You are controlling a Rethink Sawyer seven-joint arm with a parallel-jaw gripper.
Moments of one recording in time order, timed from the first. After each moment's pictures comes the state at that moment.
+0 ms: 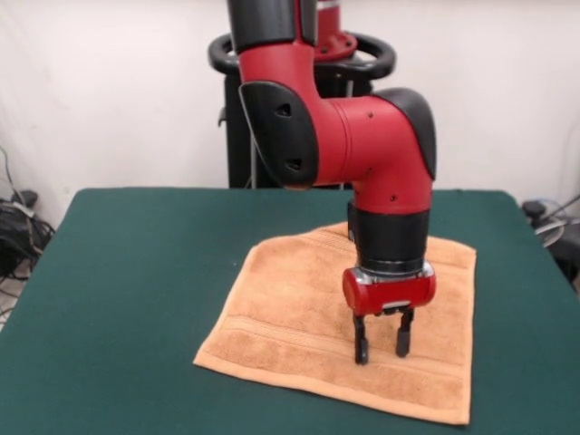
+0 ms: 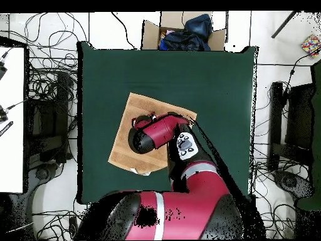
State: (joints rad) arm -0.23 -0.40 0.20 1.55 -0.73 0.12 1.94
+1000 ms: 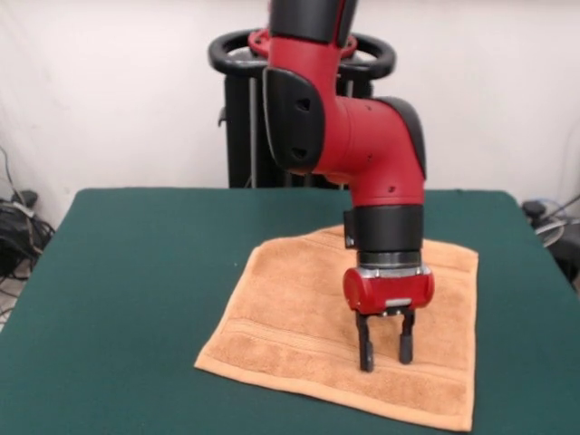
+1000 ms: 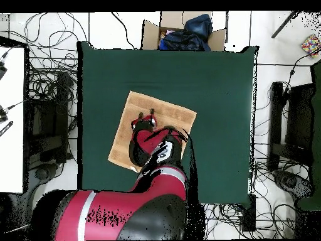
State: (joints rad) arm 0.00 -0.28 -0.14 1.53 -0.58 -0.34 1.94
